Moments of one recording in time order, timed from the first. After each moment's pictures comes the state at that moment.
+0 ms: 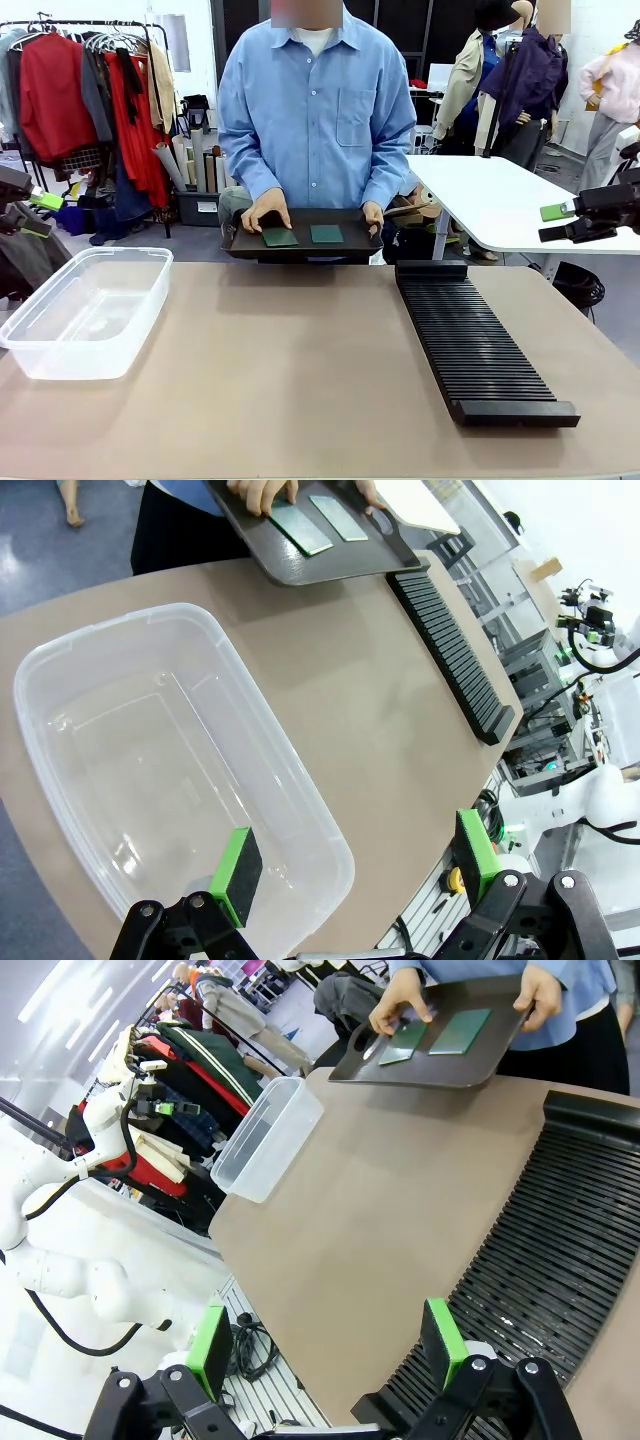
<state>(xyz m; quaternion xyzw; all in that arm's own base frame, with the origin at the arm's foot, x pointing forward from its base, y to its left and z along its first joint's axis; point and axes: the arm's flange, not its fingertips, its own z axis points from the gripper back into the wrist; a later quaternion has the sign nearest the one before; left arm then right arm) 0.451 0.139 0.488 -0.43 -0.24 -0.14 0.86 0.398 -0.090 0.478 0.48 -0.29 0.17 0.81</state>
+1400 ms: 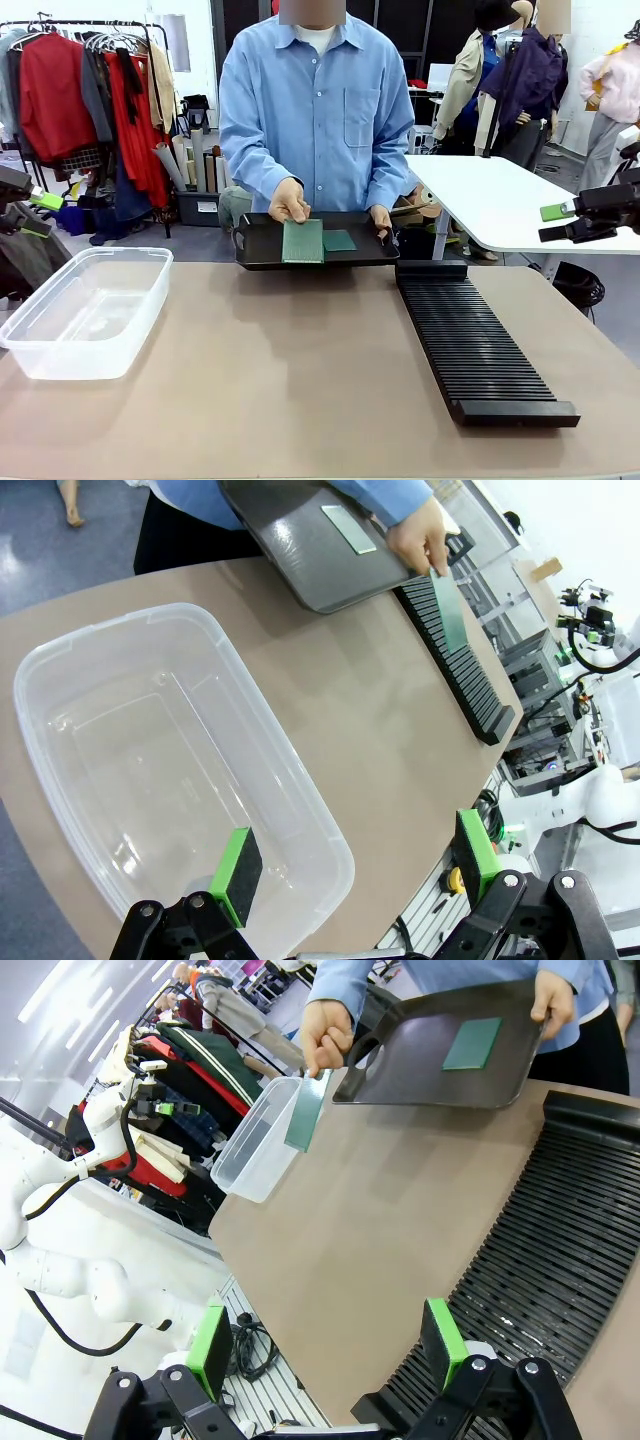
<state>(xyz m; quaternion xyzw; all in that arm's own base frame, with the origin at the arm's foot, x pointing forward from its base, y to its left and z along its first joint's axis) 0.451 0.139 0.488 -0.43 -0.24 -0.14 0.86 0.398 -0.090 0.478 0.48 -0.29 0.17 0.81</state>
